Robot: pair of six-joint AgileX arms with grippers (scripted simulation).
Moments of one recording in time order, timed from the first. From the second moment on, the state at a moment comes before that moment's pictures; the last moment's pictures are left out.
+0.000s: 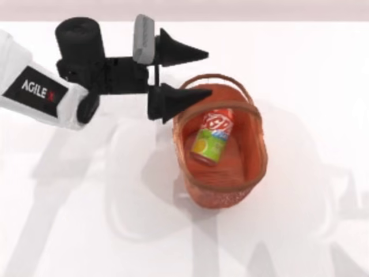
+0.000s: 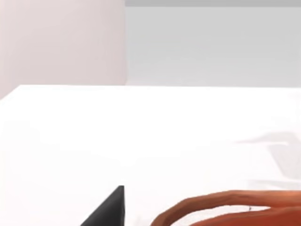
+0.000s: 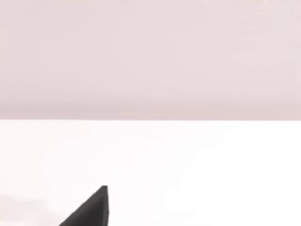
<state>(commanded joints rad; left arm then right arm) -0.30 2.27 1.24 0.99 1.27 0.04 0.00 0.00 0.00 0.00 0.00 0.00</state>
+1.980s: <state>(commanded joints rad) -0.04 0.52 0.26 0.16 0.29 -0.07 0.51 1.99 1.95 -1.47 -0.01 -0.80</state>
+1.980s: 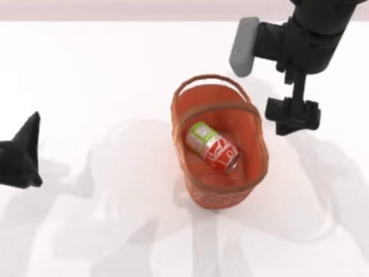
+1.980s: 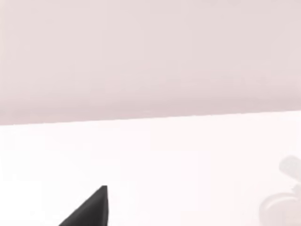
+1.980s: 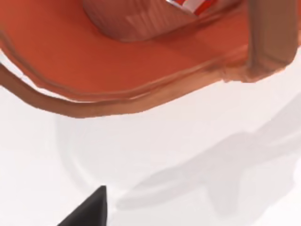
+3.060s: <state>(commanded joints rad) 0.02 0.00 0.00 0.00 0.00 0.00 0.66 2.41 2.55 -1.70 0.01 -1.03</state>
